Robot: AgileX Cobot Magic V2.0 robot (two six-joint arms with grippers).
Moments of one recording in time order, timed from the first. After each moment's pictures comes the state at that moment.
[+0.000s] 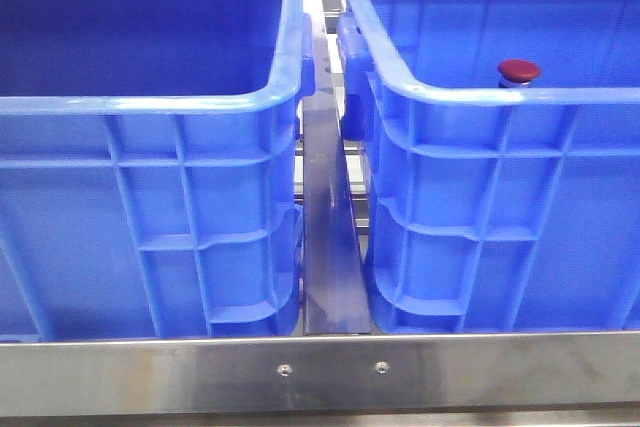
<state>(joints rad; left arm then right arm) -0.04 1.55 -1.09 0.14 0.50 -0.14 0.28 0.66 -0.50 1.46 -0.15 -1.28</state>
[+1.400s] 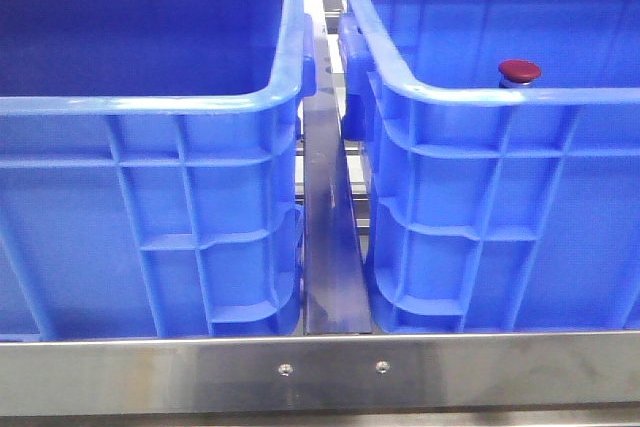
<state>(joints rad) -0.04 1.33 -1.09 0.09 0.55 -0.14 0.28 0.66 -0.50 1.46 -0.15 -1.29</state>
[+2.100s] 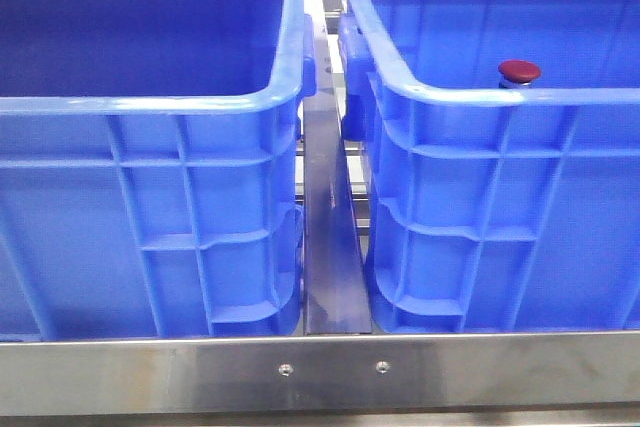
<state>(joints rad) -0.04 0.70 -0.82 0.06 0.70 -0.12 0.28 0.66 -0.50 1.46 -0.15 -1.29</state>
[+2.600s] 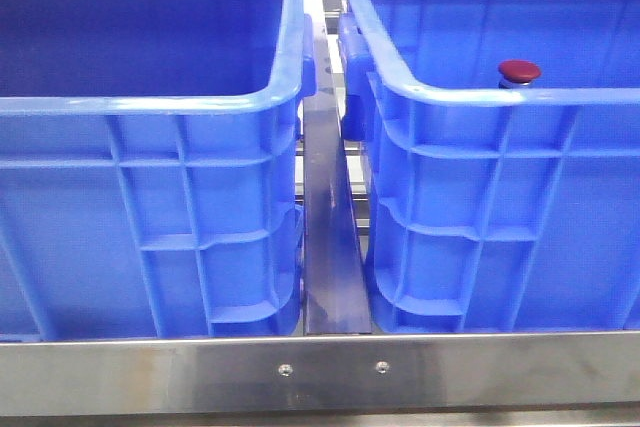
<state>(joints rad) -0.04 0.63 -0.81 -0.07 0.72 0.02 0.28 0.66 -0.50 1.46 -0.15 -1.29</state>
